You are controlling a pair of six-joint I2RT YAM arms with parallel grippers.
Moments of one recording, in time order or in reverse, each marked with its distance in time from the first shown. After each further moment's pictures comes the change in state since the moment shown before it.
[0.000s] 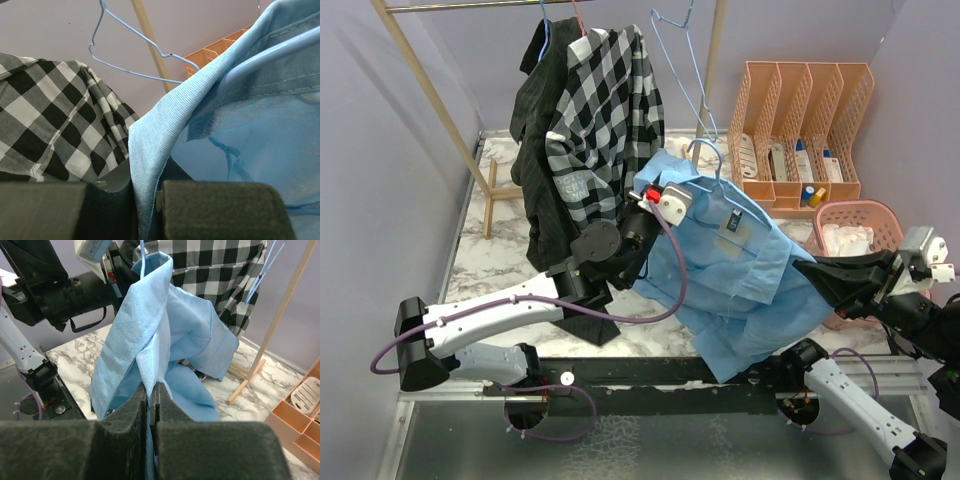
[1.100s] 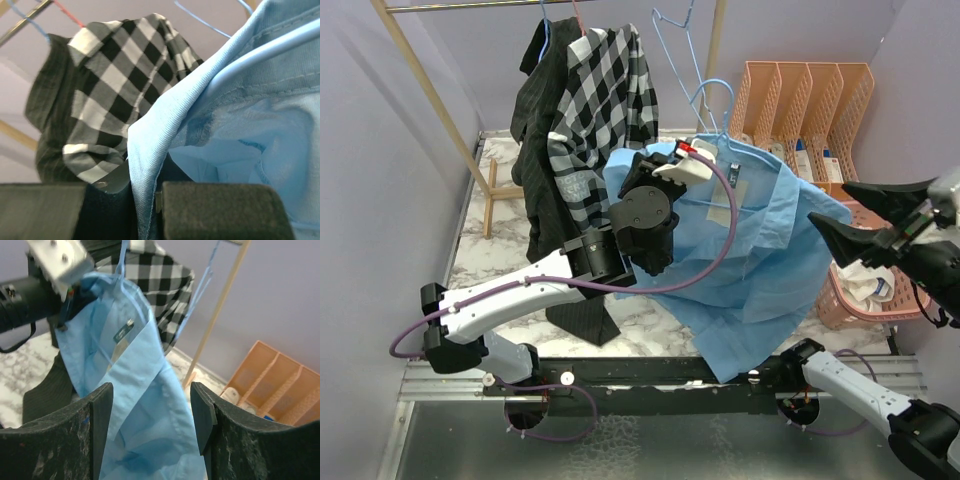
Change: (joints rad) left arm -0.049 0.196 0.467 -0.487 -0.498 0.065; right arm -0.002 0.319 0.457 -0.122 0.194 -0.227
